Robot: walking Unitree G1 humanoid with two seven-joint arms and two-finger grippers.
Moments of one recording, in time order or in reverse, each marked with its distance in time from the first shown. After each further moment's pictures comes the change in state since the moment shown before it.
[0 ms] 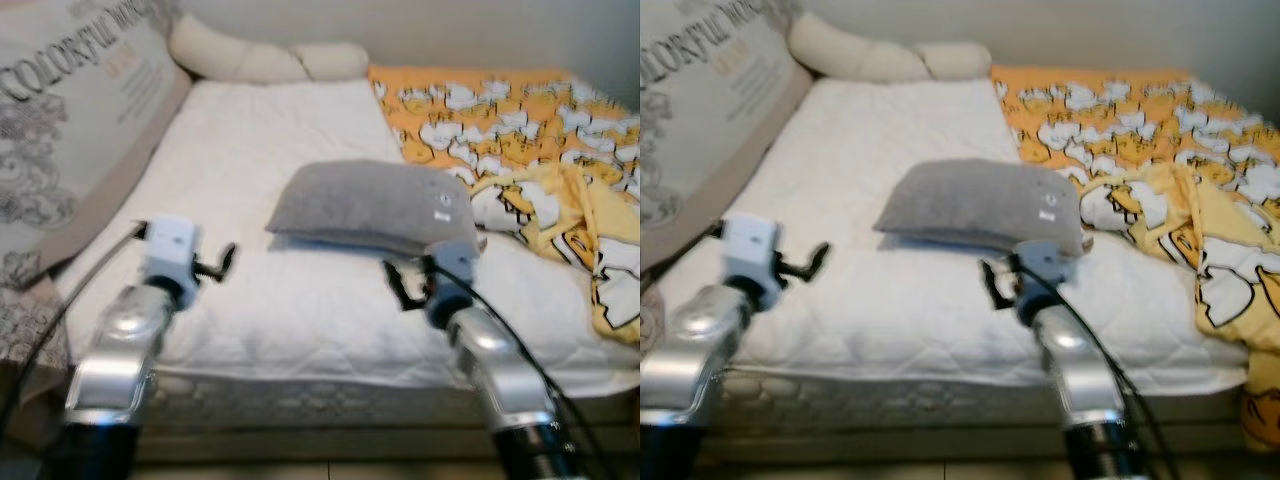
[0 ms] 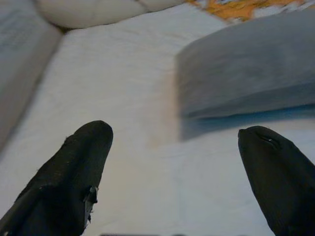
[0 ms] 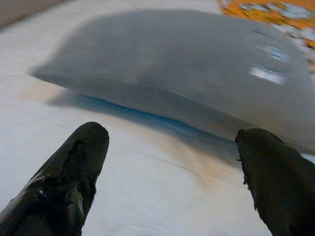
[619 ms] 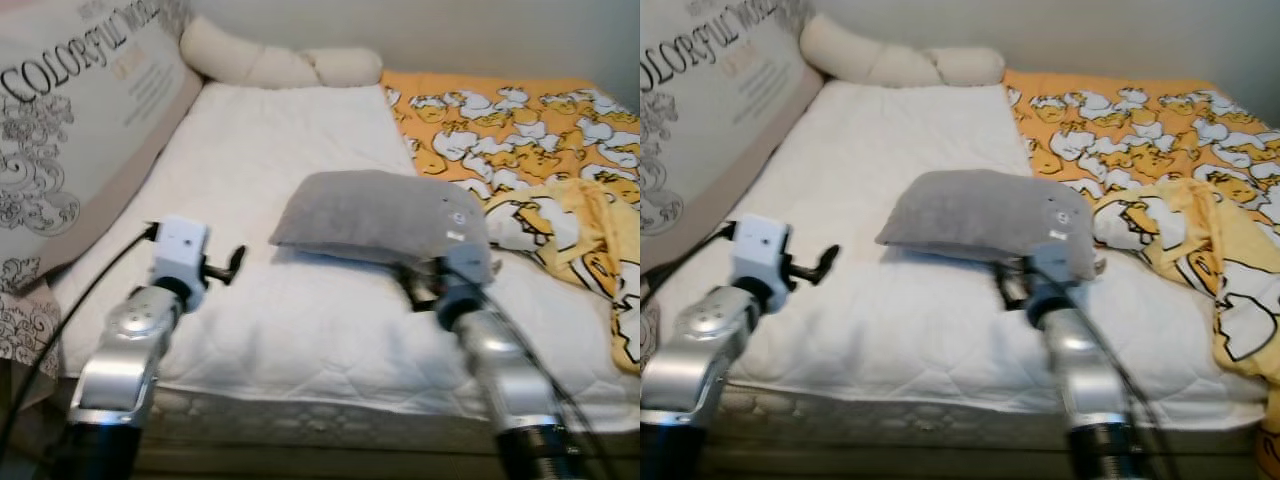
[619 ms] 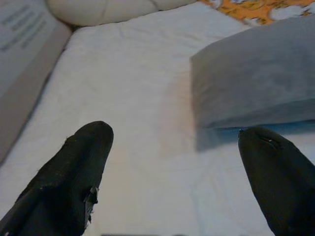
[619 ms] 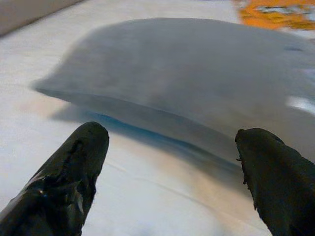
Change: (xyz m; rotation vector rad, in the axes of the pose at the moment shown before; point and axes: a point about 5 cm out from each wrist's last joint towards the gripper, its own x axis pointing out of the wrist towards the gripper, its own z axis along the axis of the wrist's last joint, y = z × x) left arm -0.003 0.011 -0.003 0.008 0.009 0.026; right arm 0.004 0.016 0.003 0.017 -0.012 0.040
